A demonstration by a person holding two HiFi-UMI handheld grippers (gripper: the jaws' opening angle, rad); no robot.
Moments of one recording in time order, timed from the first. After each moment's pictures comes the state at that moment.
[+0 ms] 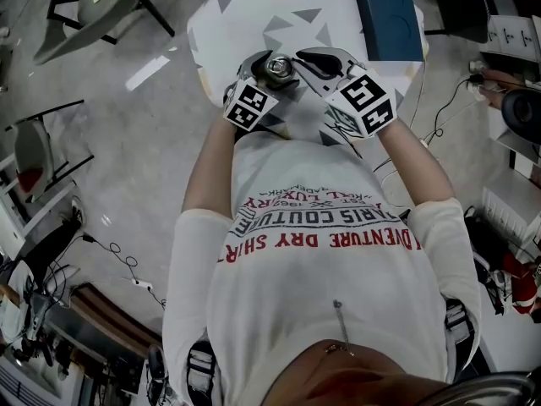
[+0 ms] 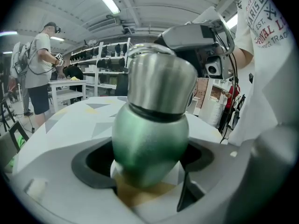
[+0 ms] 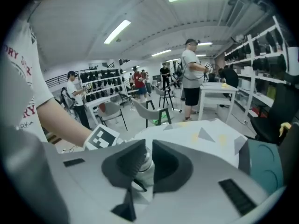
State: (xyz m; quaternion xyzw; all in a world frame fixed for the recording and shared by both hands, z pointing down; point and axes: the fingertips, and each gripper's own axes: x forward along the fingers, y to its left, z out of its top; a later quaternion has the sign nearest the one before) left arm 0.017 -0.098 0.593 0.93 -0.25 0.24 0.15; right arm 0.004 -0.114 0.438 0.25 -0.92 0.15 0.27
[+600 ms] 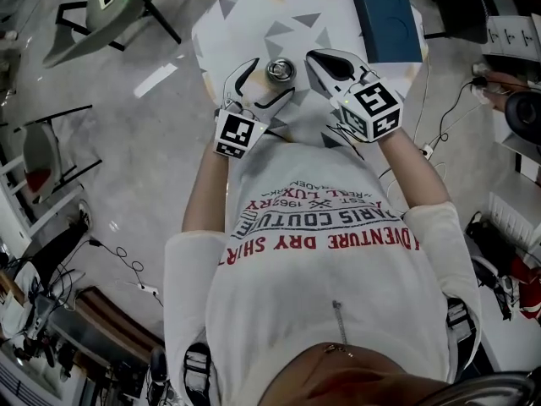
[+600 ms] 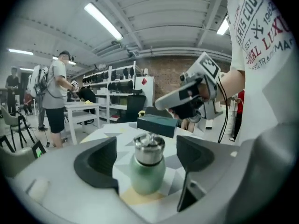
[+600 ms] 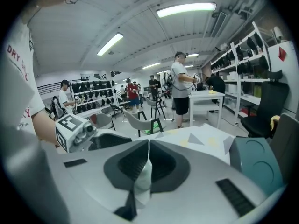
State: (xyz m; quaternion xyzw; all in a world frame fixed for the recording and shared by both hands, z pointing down) left arm -0.013 -0.089 0.483 0.93 -0.33 0.15 0.06; right arm 0.032 -0.123 0.422 0.32 -0.91 0.15 0.19
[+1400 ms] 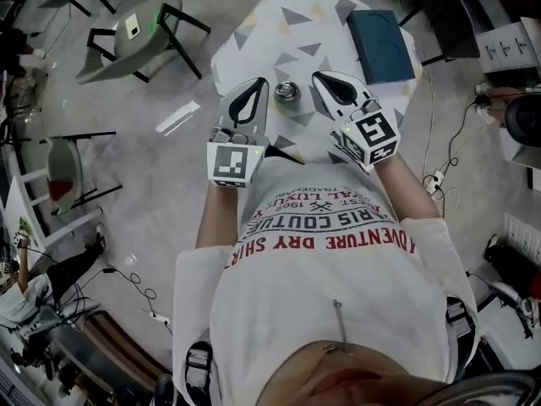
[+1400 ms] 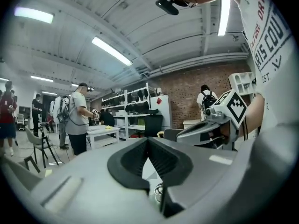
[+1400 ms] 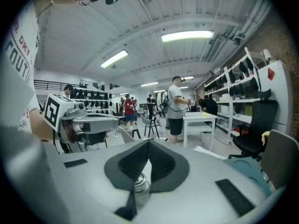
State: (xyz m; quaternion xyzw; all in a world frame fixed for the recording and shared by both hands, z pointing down) left arm -0.052 -0.090 0.326 0.89 -0.45 0.06 -0.02; right arm 0.038 -0.098 0.350 0.38 -0.92 0.07 0.11
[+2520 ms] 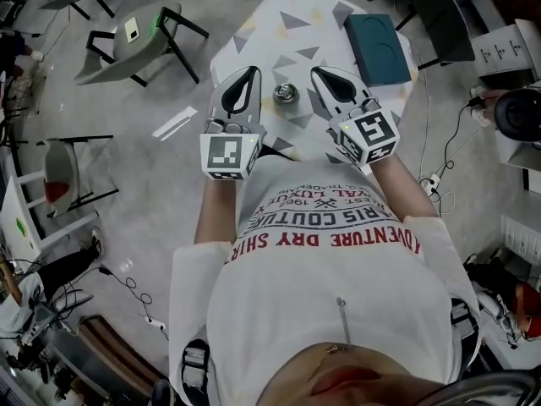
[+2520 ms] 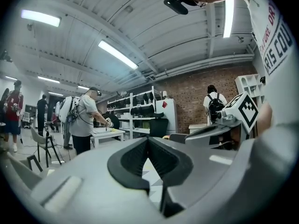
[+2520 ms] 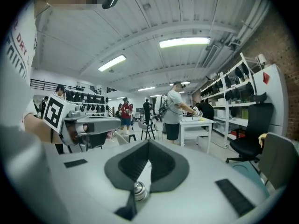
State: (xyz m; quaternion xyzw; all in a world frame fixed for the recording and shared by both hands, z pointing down) left arm -0.064 -0.108 0.301 0.88 -0.48 0.03 -0.01; right arm 0.036 -0.103 0.325 0.40 -0.91 0.05 0.08
